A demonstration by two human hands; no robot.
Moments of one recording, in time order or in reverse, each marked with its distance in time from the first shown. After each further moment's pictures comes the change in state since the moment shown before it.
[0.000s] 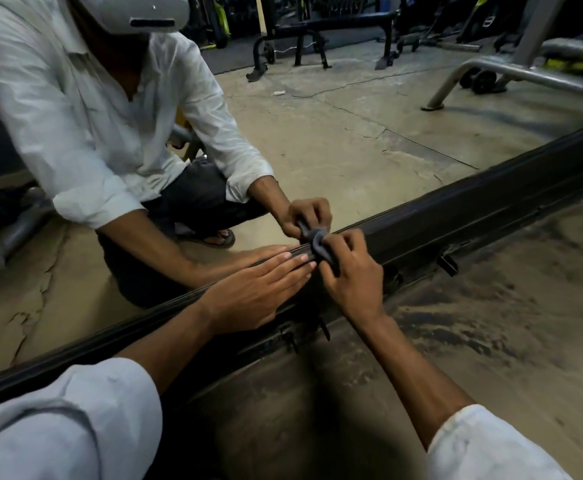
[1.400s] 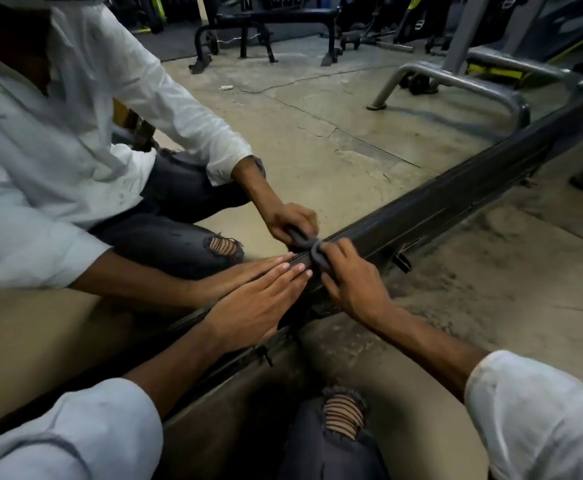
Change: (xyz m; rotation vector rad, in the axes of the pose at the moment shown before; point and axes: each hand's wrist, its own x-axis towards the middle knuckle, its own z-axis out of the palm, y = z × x) left_hand 0.046 0.004 0.003 -0.107 0.043 0.002; right_hand 0.026 0.032 -0.049 -0.167 -0.276 -0.075
